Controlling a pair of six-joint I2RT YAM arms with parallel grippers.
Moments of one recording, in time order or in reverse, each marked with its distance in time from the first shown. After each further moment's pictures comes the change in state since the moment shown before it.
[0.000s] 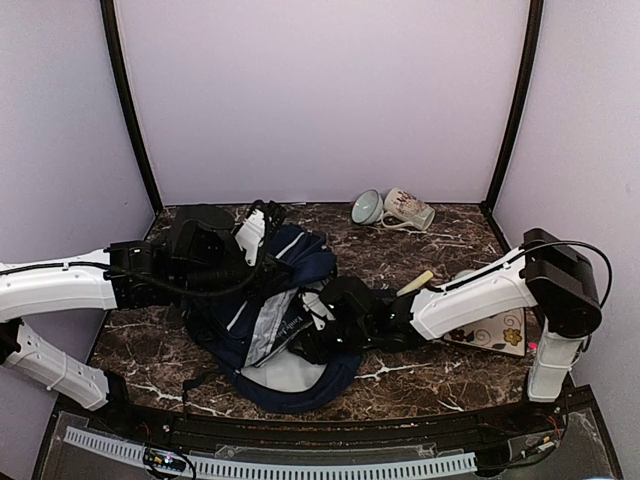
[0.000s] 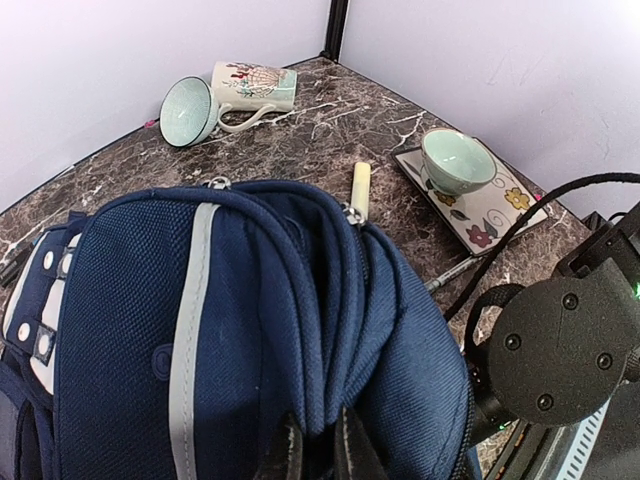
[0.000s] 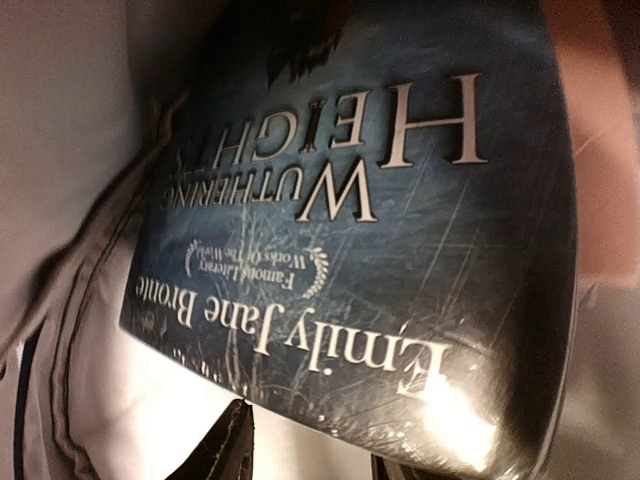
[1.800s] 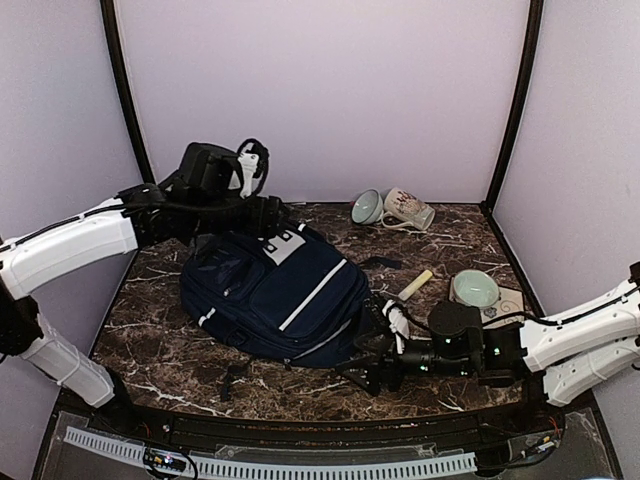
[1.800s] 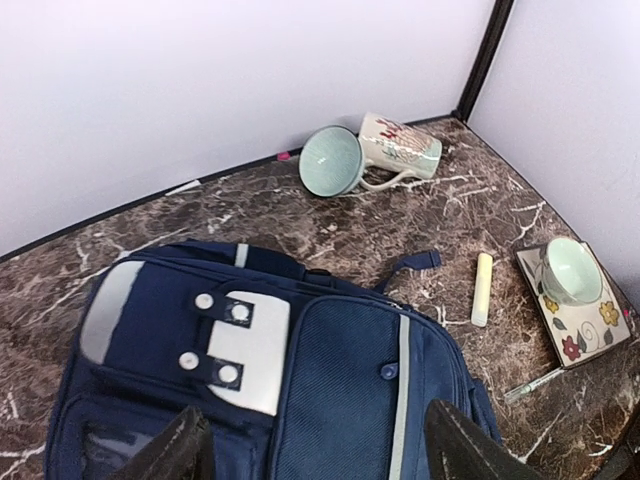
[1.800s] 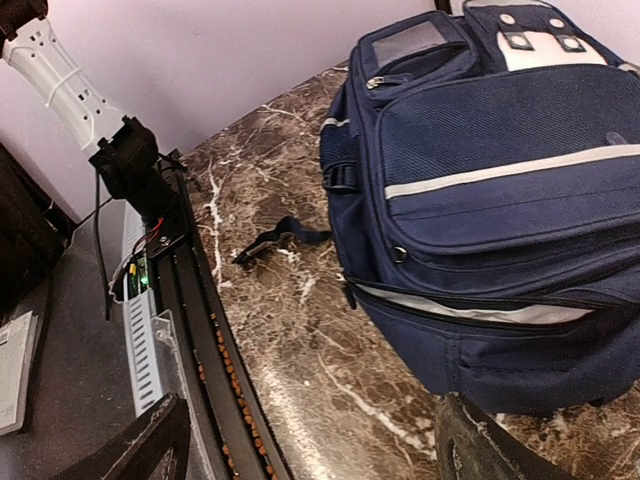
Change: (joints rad) left arm 0.232 0.216 0.337 -0.153 -0.034 -0.008; right arm 0.119 -0.650 -0.571 0.249 0.107 -0.001
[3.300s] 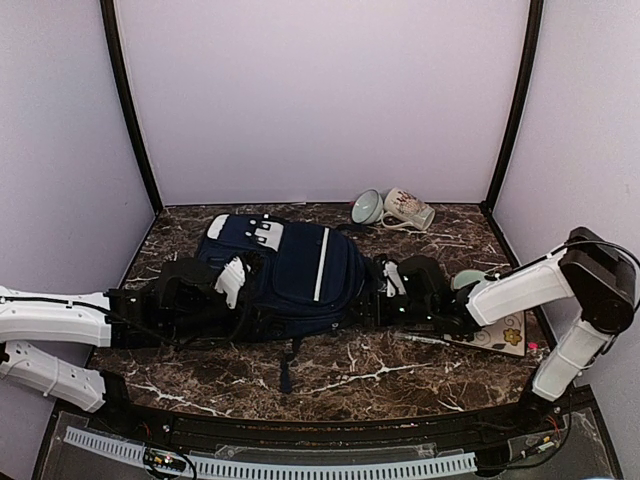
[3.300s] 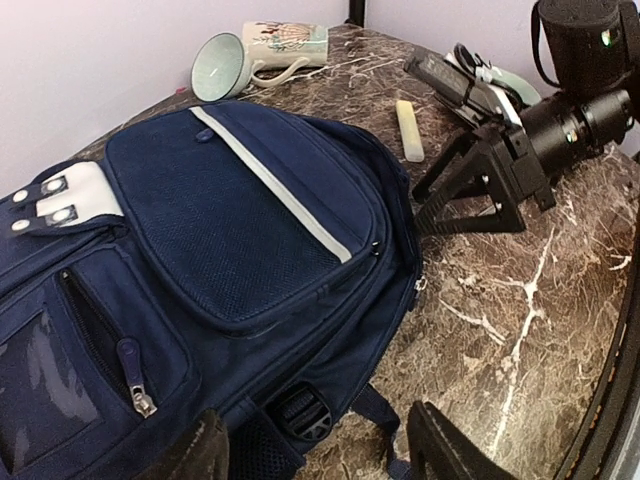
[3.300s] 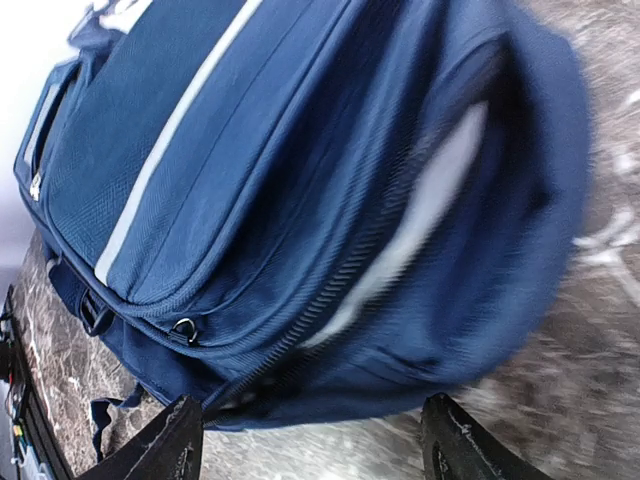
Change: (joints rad) left arm -0.202 -0.359 -0.718 0.373 -0.014 0.118; right arm -0.429 0.457 0.228 -0.033 -0.109 0.188
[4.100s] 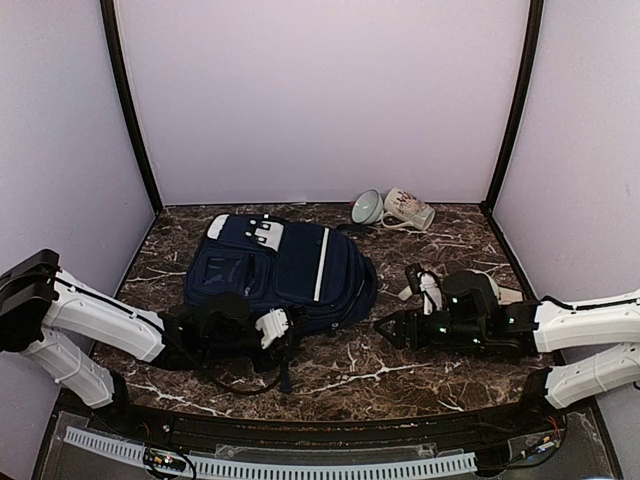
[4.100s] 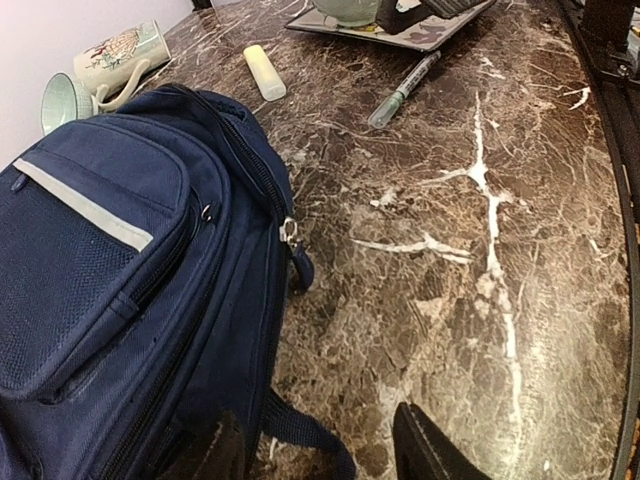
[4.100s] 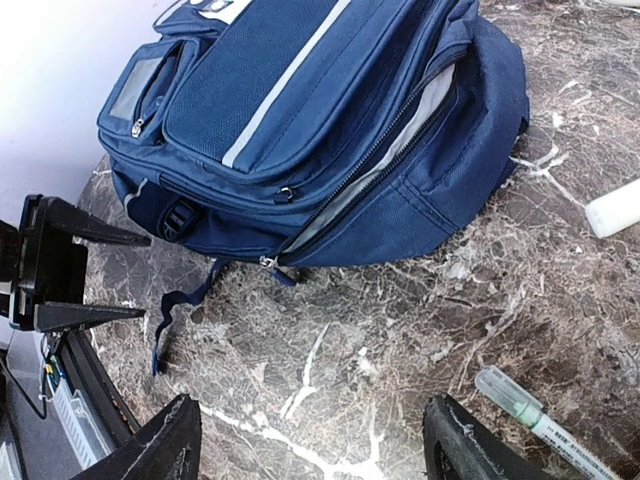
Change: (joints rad) left arm -0.054 0.332 -0.142 0.452 0.198 0.361; right arm 0.115 -0.558 -0.216 -0.279 0.111 0.021
